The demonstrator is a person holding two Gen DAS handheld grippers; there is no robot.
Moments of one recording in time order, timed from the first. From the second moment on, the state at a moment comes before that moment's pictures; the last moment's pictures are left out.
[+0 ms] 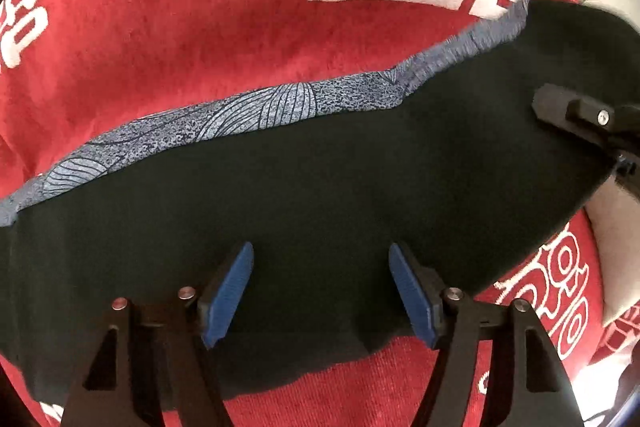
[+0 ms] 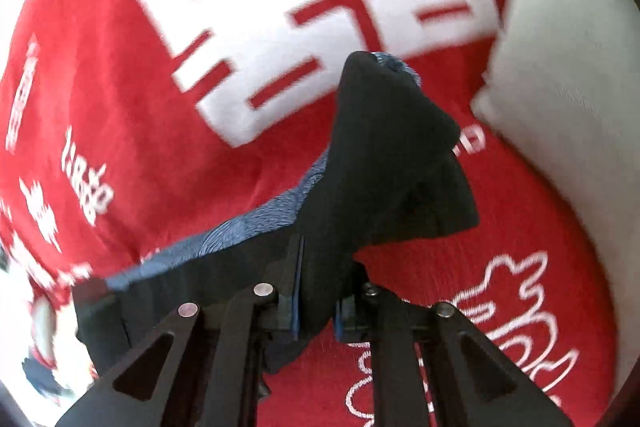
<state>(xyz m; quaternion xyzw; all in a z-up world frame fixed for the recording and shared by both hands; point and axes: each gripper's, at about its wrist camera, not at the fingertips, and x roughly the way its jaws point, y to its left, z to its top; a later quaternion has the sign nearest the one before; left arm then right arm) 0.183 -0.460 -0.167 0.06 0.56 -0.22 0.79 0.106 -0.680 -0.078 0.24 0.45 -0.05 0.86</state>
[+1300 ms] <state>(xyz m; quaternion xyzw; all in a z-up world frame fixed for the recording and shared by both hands) 0.234 -0.215 -0.105 -0.07 0.59 -0.22 0.77 0.099 -0.440 -0.072 -0.12 0.53 0.01 0.84</state>
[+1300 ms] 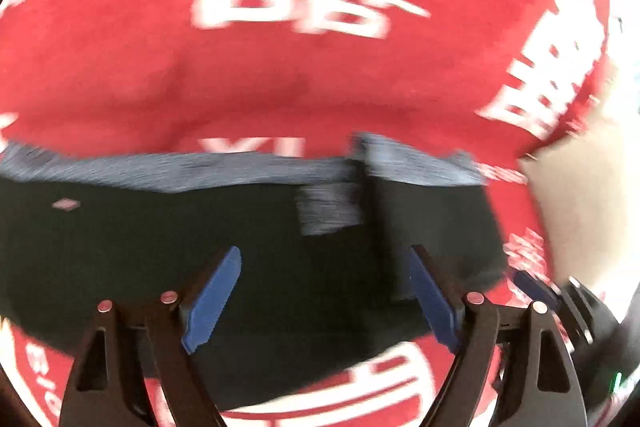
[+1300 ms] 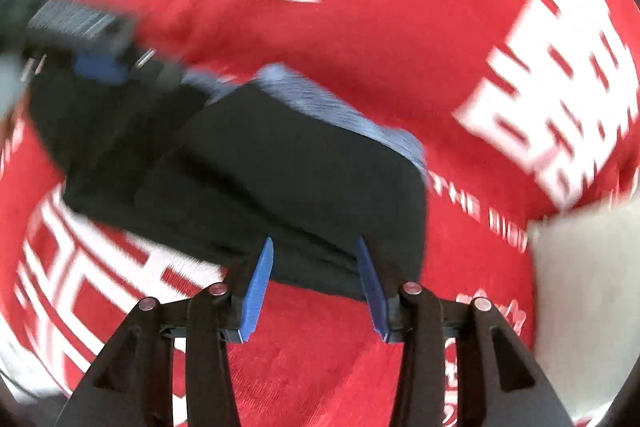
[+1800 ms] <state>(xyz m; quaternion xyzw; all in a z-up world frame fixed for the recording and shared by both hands) 0.234 -0.281 -0.136 -0.07 0.65 -0.30 0.69 0.102 -0.507 -0.079 0.01 0.55 -0.04 0.83</state>
